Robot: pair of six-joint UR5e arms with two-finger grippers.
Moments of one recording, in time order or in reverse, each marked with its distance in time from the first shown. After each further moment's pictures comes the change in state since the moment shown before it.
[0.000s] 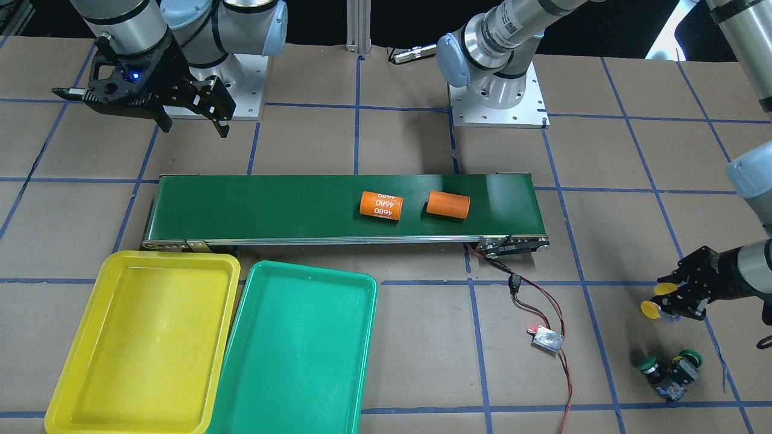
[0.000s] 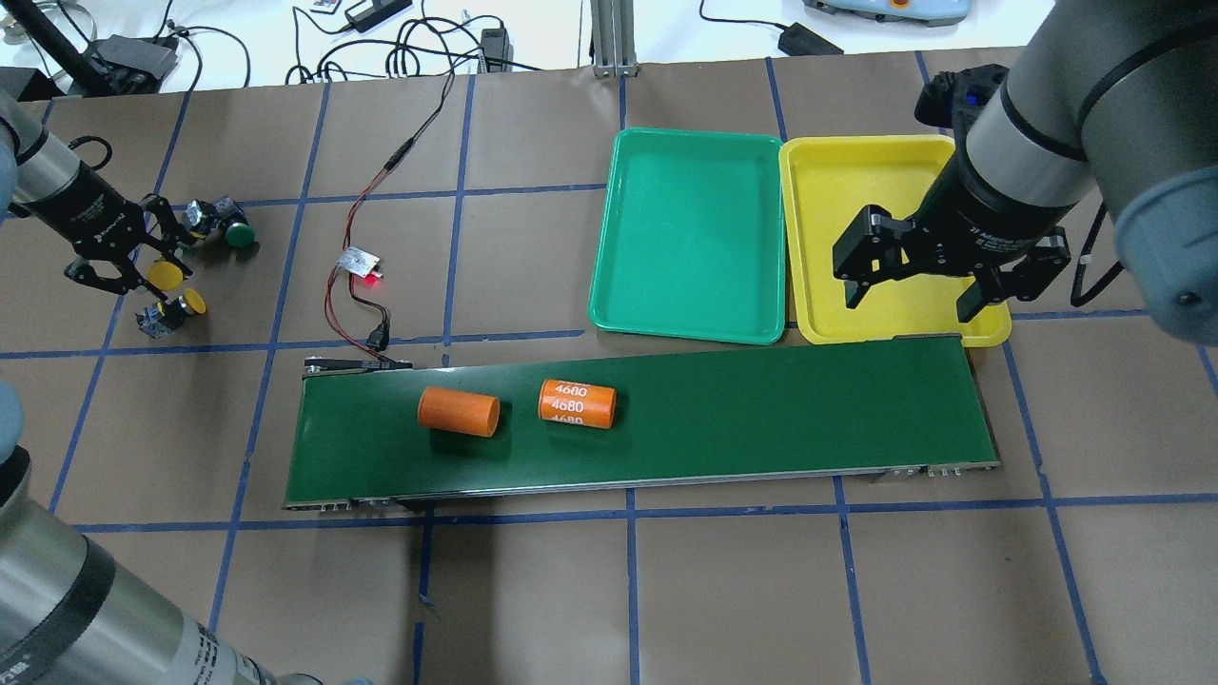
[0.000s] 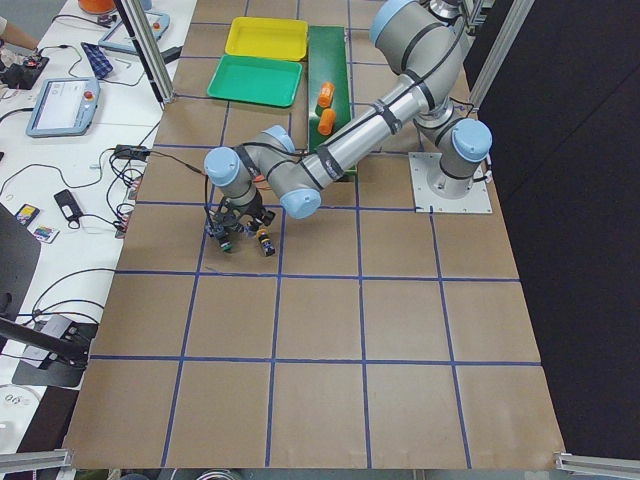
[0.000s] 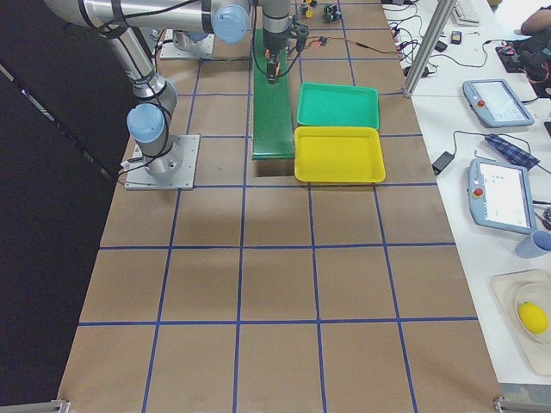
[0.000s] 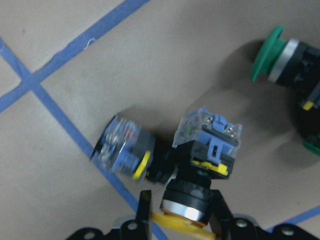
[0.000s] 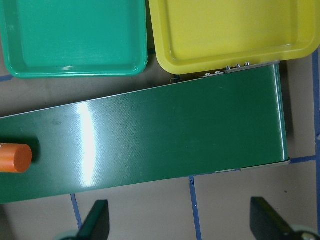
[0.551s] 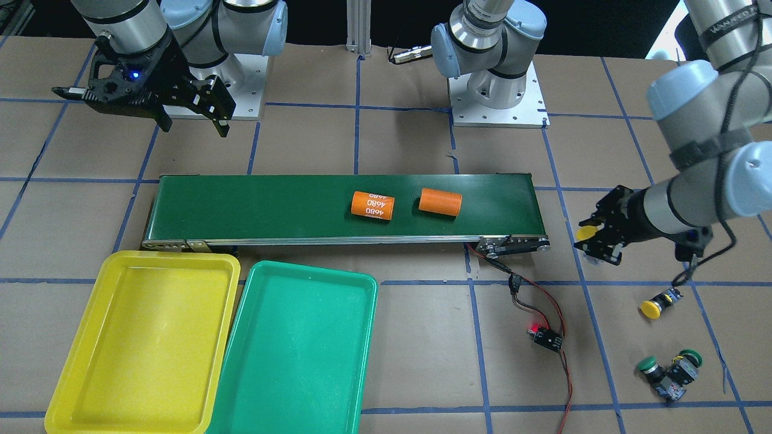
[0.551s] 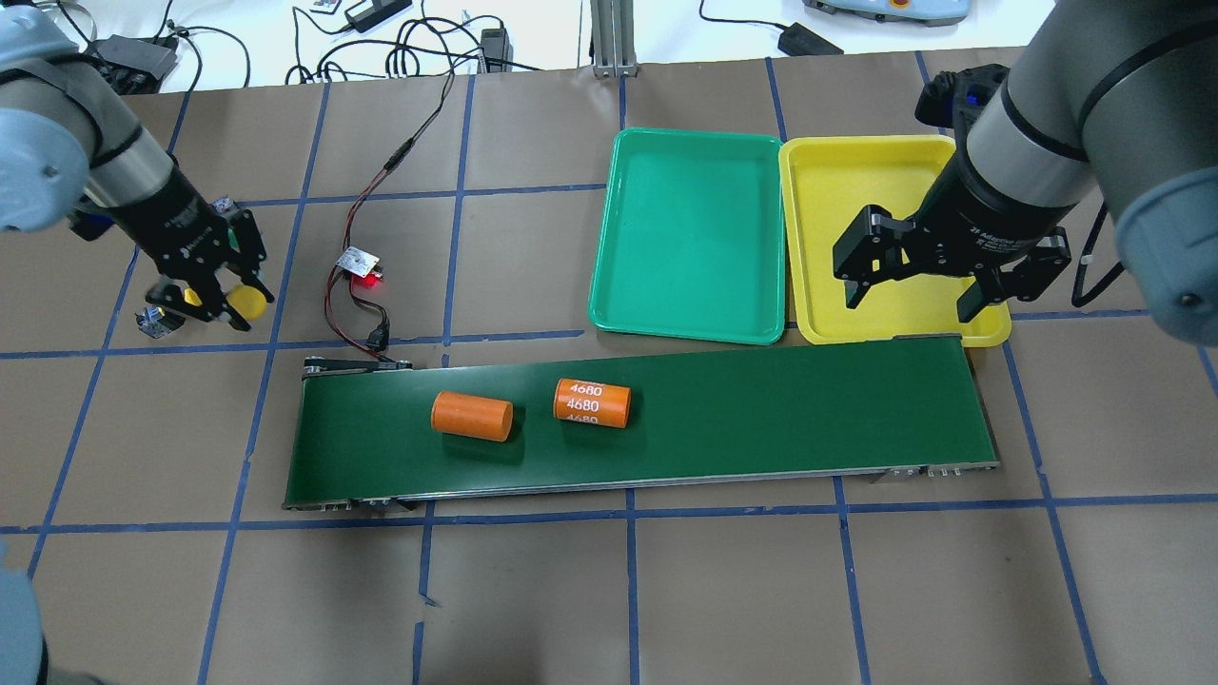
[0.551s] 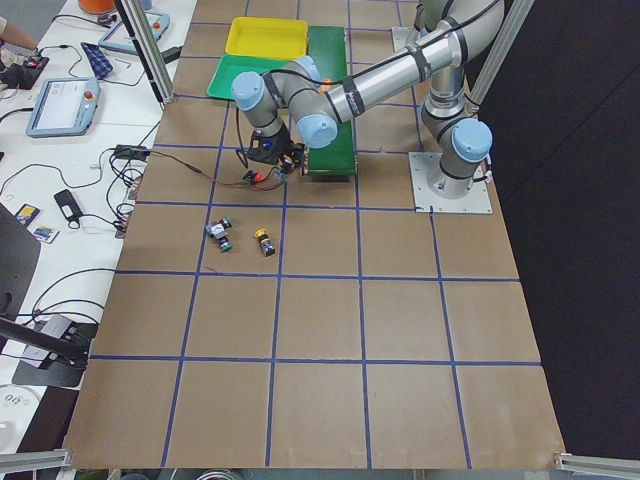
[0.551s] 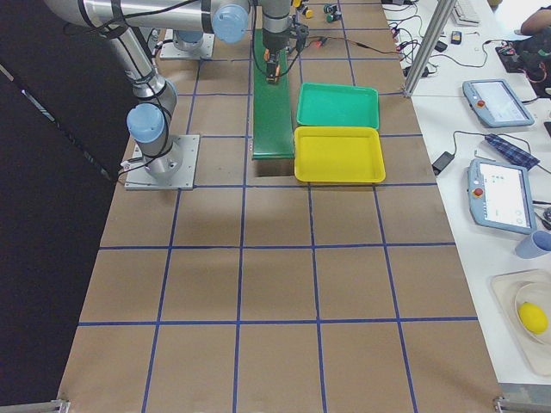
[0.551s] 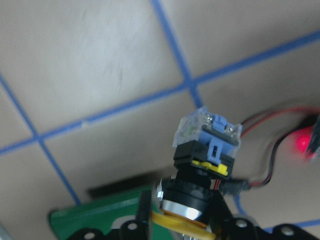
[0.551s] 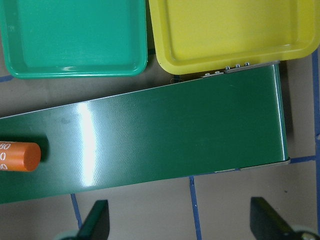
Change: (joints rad) left arm -0.207 0.277 -0.263 -0.091 0.000 -0.414; right arm 0.000 0.000 0.000 0.001 0.000 0.001
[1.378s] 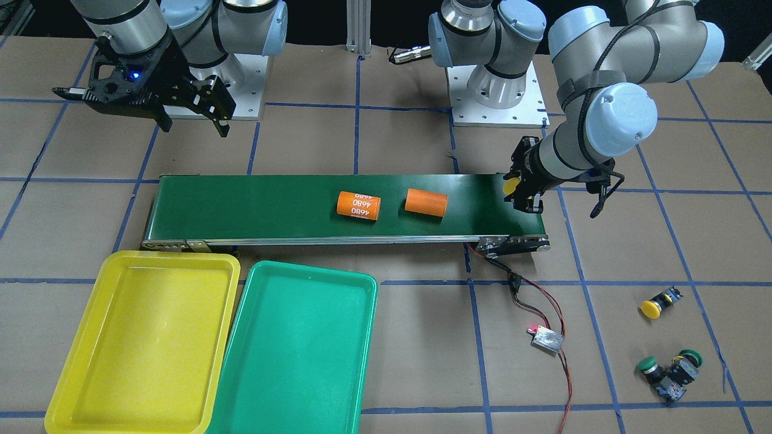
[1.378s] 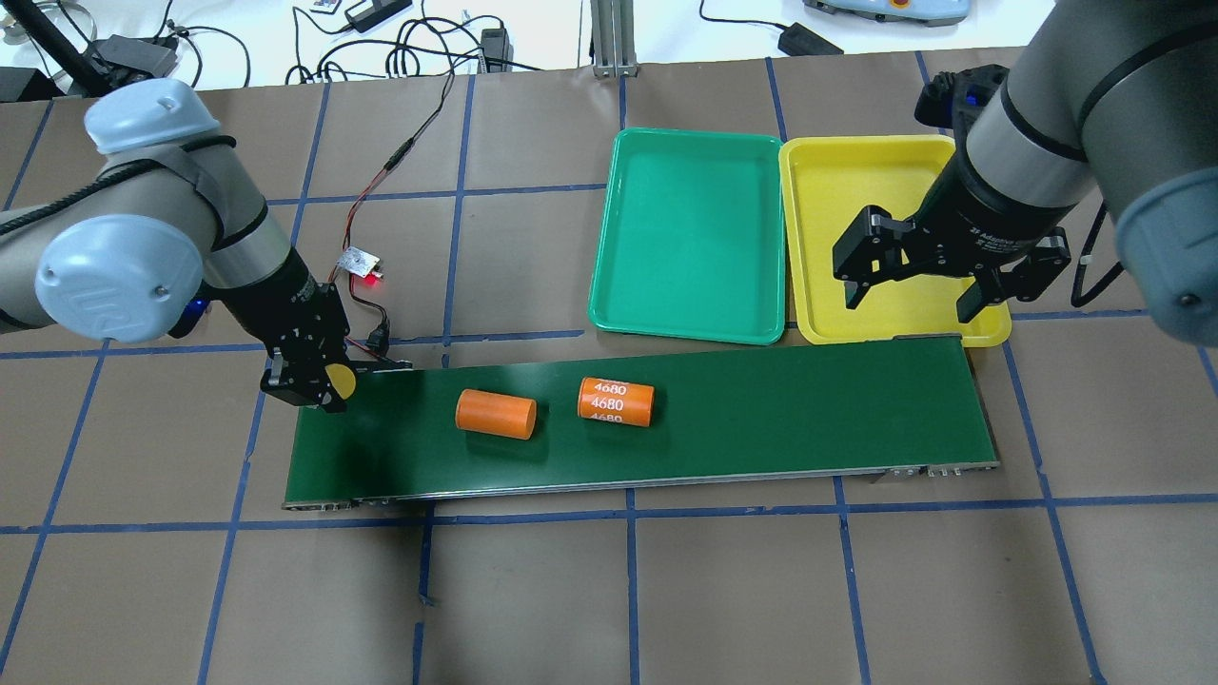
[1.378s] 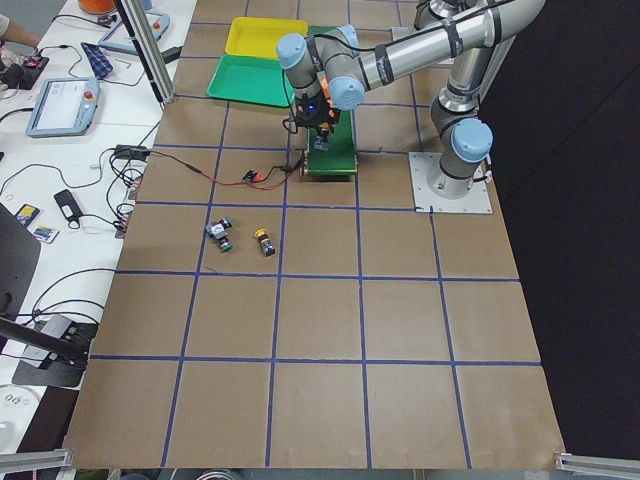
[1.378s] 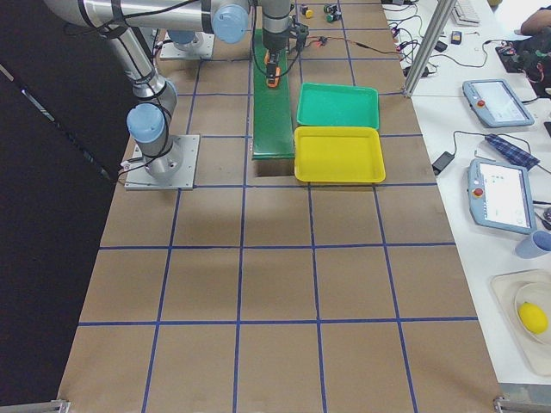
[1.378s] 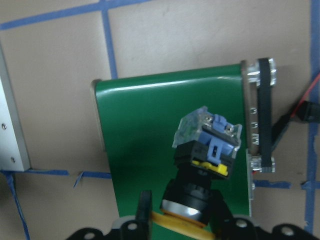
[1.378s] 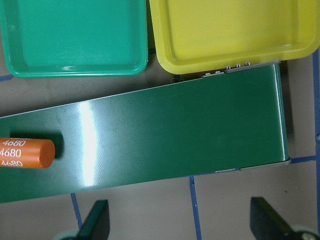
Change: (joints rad) left arm -0.176 0.152 -0.190 0.013 0.013 -0.484; right arm 0.000 -0.001 0.001 0.000 0.001 -0.002
